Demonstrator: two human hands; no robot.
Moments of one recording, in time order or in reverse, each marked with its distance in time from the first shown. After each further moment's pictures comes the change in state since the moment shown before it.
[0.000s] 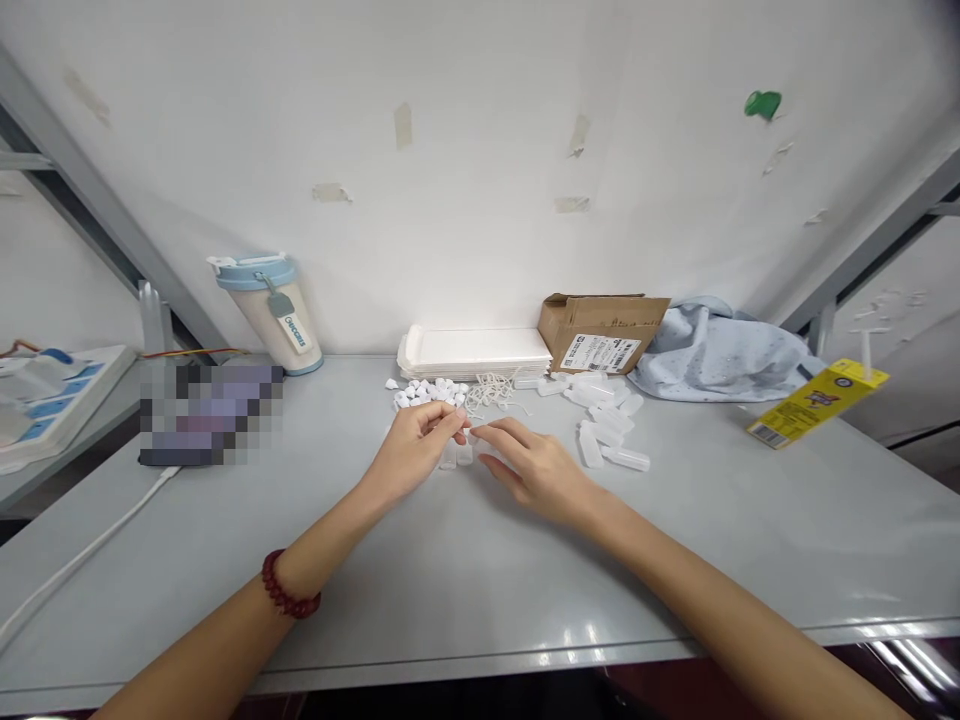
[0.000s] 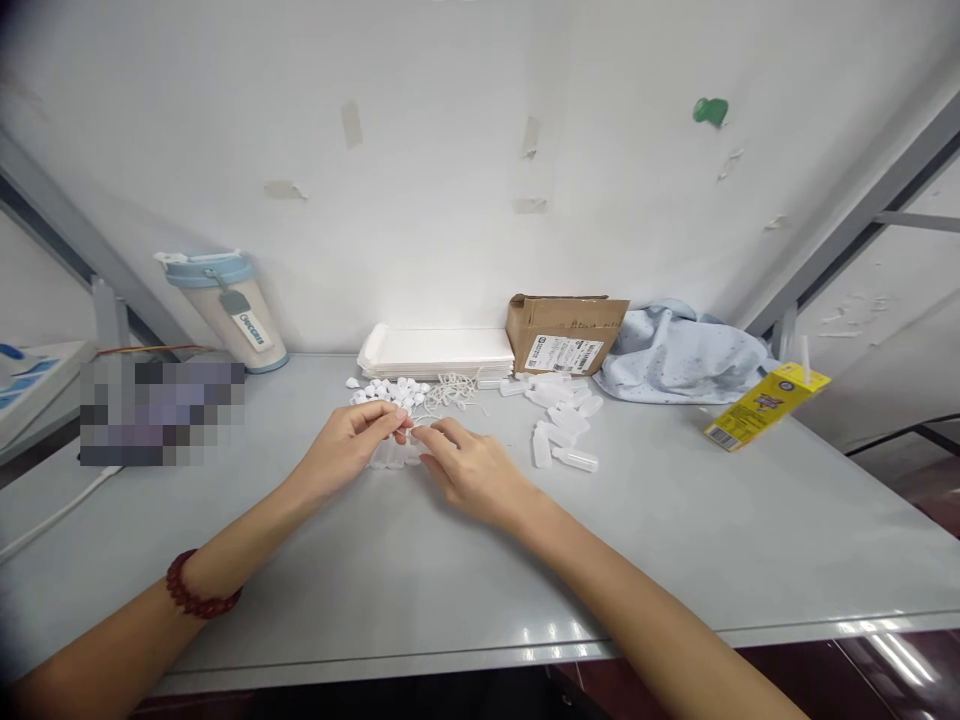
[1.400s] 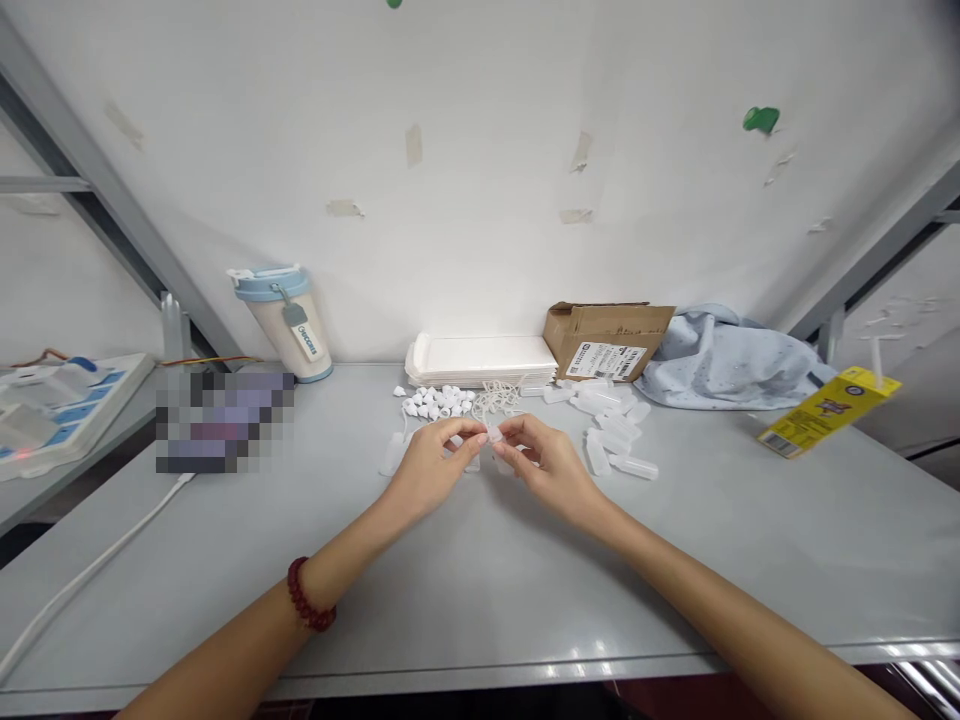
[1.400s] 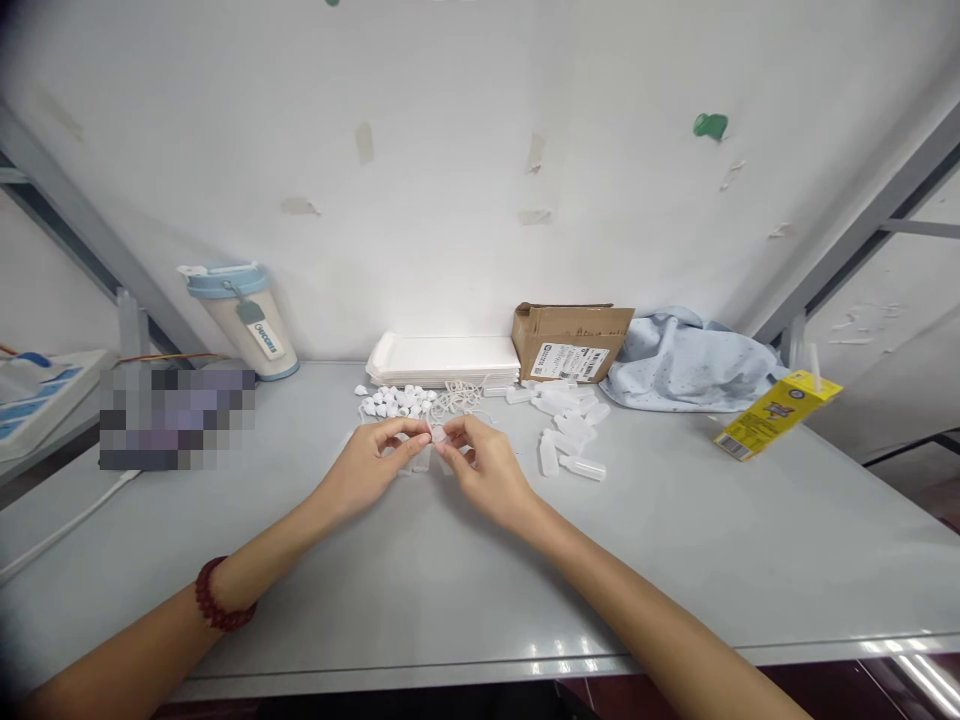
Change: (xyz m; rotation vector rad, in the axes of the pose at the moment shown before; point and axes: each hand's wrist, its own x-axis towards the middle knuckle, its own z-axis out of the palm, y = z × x) left_hand -0.004 -0.007 0.012 0.164 -0.012 0.146; right_hand 0.009 -0.005 -0.004 0.706 0.051 0.545
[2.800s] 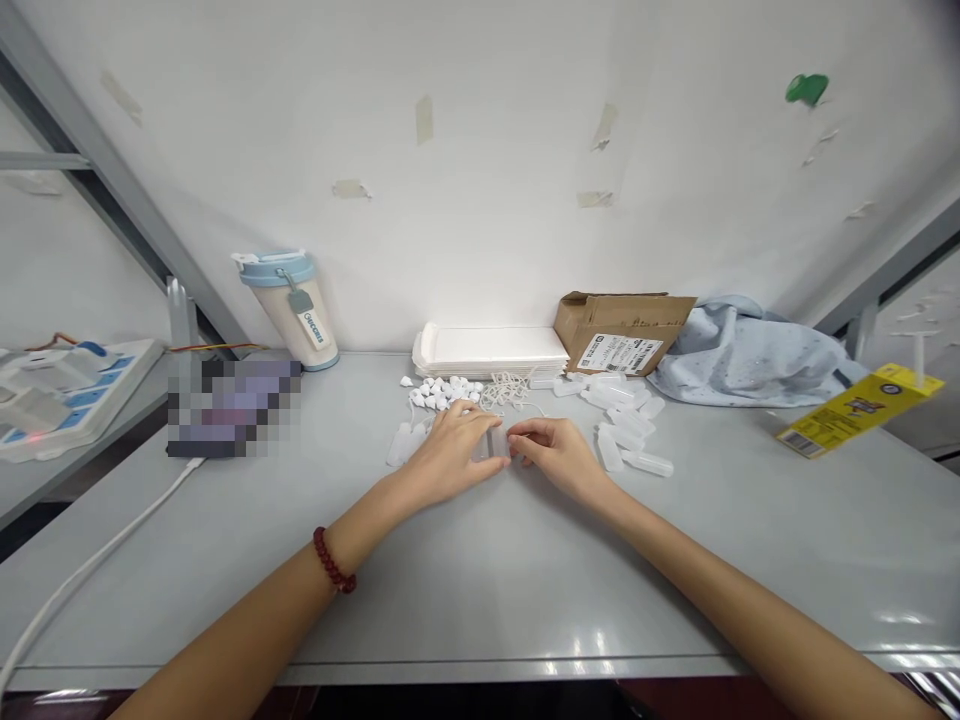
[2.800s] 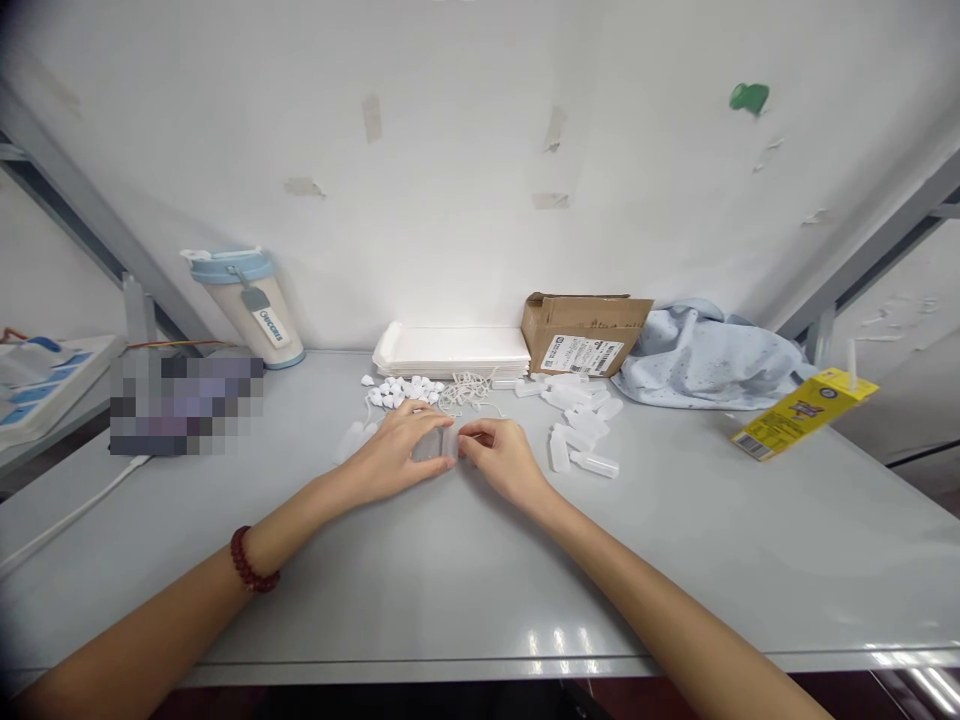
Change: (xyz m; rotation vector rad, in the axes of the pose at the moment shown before) left_hand 0.012 -0.021 0.003 0.356 -0.223 0.224; right_hand 0.012 0.023 0.001 0.084 -0.027 0.249
